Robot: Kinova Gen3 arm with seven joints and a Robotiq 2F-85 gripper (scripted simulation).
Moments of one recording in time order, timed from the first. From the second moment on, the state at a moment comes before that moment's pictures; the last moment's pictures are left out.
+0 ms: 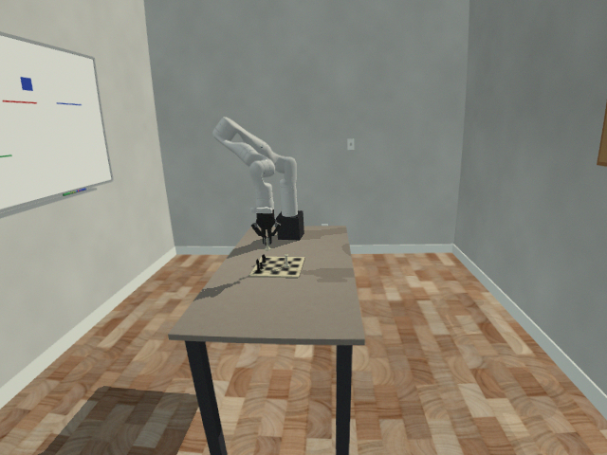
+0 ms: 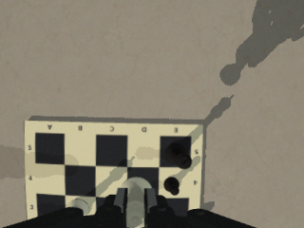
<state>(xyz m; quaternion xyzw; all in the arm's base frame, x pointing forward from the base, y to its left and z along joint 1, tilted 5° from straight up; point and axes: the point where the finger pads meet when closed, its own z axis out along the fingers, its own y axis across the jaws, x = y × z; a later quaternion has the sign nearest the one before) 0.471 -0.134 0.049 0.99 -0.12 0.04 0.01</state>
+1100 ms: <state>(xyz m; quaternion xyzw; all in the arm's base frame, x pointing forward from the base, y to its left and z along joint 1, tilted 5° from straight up) 0.499 -0.114 0.018 0.99 -0.12 0.05 0.01</state>
